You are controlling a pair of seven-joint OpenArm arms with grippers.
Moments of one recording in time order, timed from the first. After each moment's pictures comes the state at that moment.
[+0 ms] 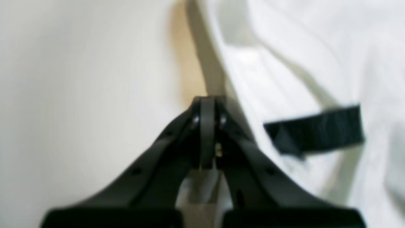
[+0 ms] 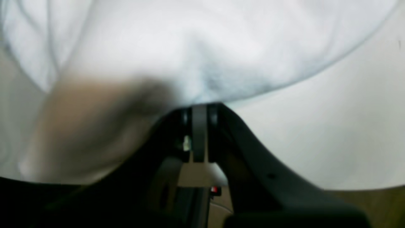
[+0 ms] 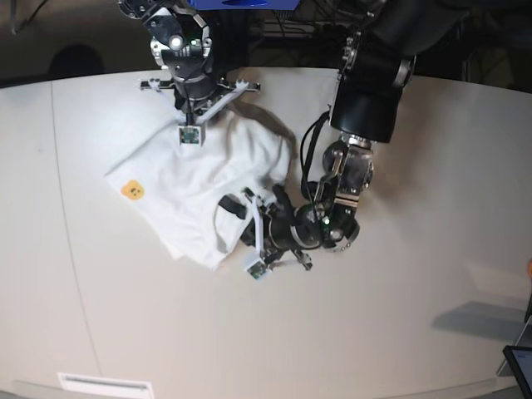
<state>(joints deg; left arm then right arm) -22.1 -2.3 14.6 65.9 -6.6 -40.0 41.8 -19.1 9.2 -37.9 112.0 2.6 -38.9 -54.2</state>
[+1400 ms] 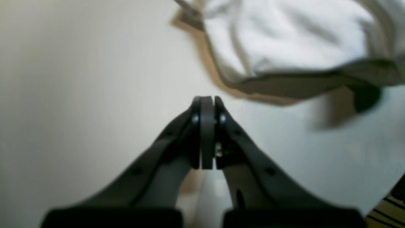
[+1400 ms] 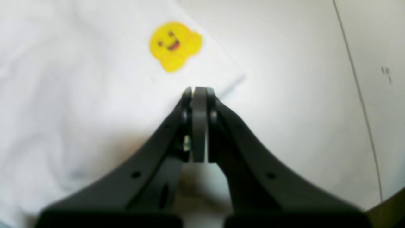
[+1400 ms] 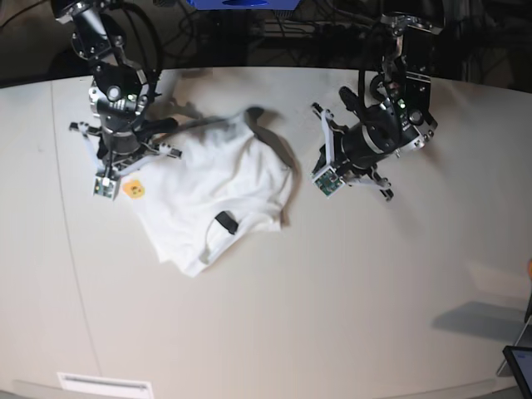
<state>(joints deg) 10.5 -14.4 2.7 113.2 -7.5 -40.4 55.3 -12.7 14.2 -19.0 112.4 2.8 -38.8 -56.0</state>
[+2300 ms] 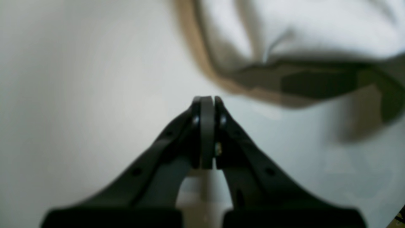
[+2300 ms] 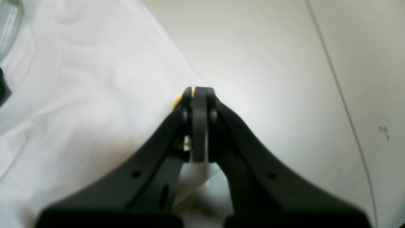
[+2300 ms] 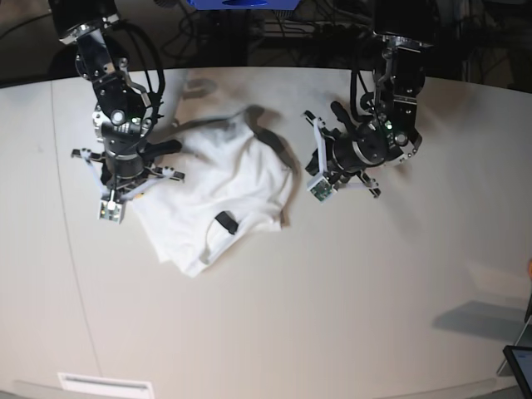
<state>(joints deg) 5.2 -12.2 3.4 98.0 -7.2 -40.4 52.5 -7.3 12.8 -19.1 106.9 3.1 -35.3 -51.4</state>
